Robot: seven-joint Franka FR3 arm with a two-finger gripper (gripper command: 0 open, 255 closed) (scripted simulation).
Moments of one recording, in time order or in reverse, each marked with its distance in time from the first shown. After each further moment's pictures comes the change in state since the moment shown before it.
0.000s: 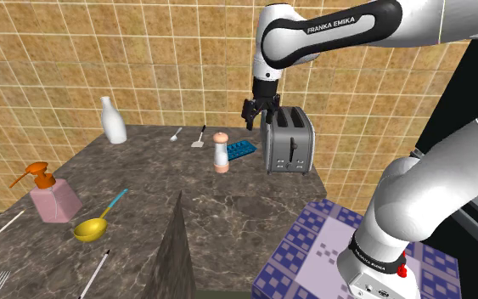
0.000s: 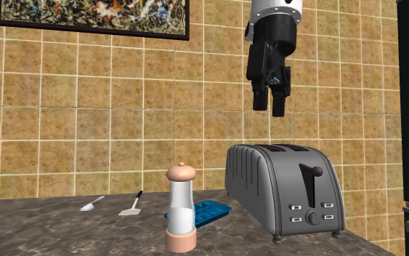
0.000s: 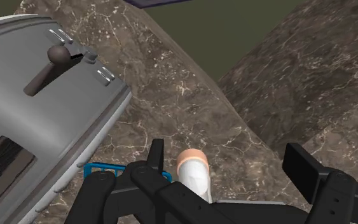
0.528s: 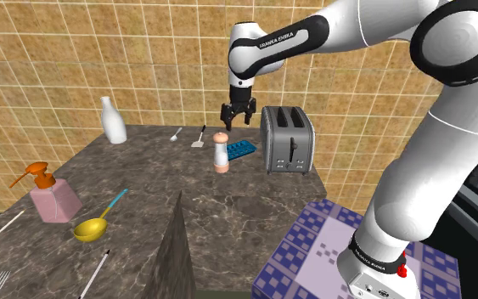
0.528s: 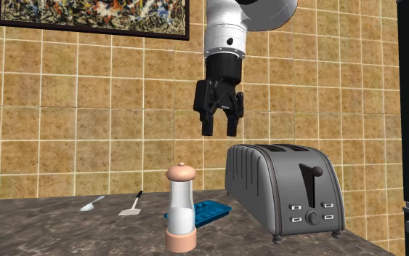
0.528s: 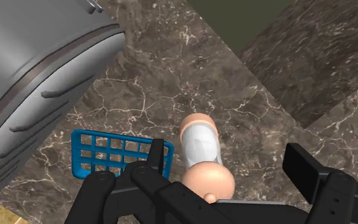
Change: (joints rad) arm -0.003 0.341 -0.013 0.232 -0.003 0.103 -0.015
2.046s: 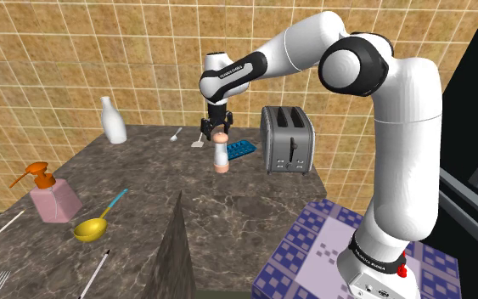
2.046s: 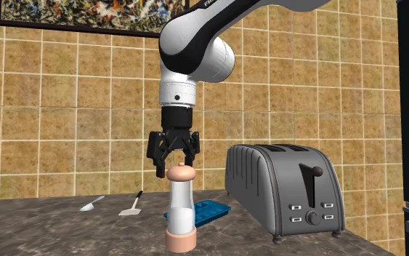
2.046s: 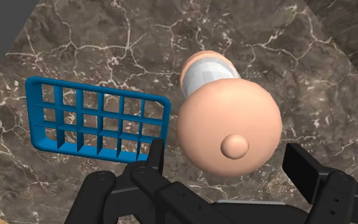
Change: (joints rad) arm -0.010 0.455 -0.003 0.355 0.005 0.091 -0.004
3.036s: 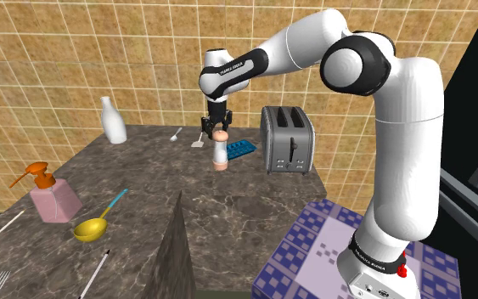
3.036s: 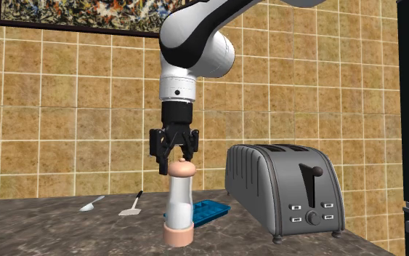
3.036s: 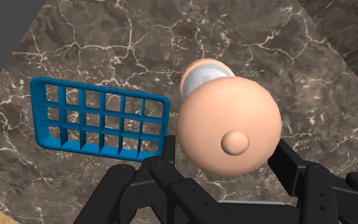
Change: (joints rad) arm 0.001 -0.011 0.000 0.013 -0.001 -0.024 0.001
